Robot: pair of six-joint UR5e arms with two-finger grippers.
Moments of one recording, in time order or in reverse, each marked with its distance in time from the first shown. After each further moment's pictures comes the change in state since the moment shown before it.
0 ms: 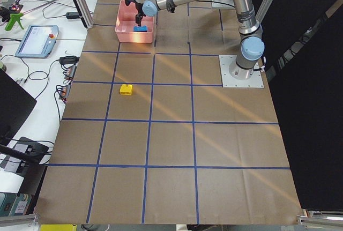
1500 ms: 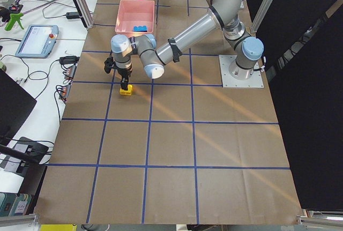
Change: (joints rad) left arm 0.616 -0.103 0.003 0.024 0.076 0.427; right arm 0.119 -0.240 -0.139 0.175 0.093 0.217
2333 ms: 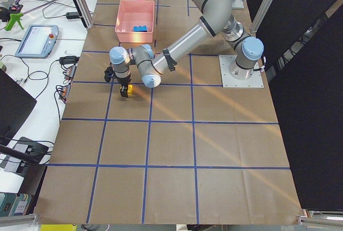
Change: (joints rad) left arm 0.003 -0.084 0.021 0.039 0.000 0.013; right arm 0.461 0.052 -0.259 0.222 0.012 0.845
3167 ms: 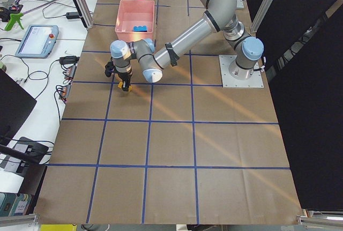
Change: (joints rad) left arm -0.012 0.066 -0.015 -0.065 -0.002 -0.009; right arm 0.439 0.383 -0.326 -0.005 -0.014 0.715
